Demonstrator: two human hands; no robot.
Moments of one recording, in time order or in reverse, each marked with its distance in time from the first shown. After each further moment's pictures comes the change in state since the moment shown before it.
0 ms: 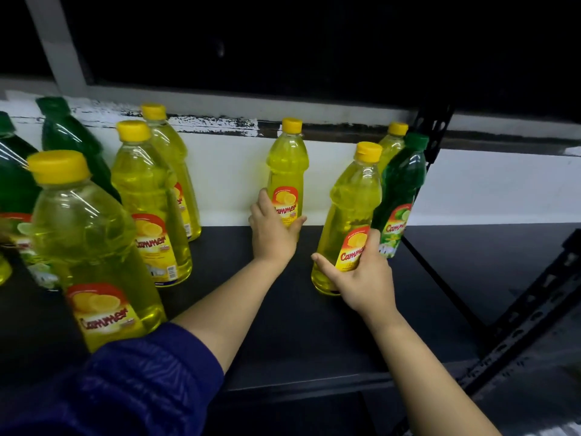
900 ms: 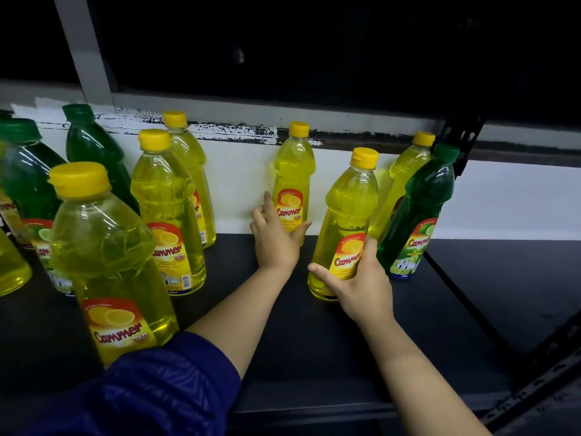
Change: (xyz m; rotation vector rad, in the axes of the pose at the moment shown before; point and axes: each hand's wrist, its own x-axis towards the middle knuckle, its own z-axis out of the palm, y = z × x) left_hand 0.013 -0.021 -0.004 0.038 0.050 -0.022; right_hand 0.006 -0.012 0.027 0.015 -0.094 -0.005
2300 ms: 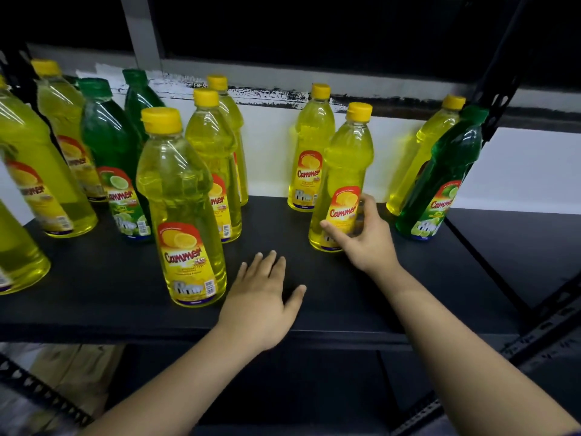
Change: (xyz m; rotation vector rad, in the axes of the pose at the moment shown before) left_hand -0.161 -0.021 -0.165 0.662 -0.651 0.123; right_hand -0.008 -0.015 0.014 0.199 -0.127 -0.131
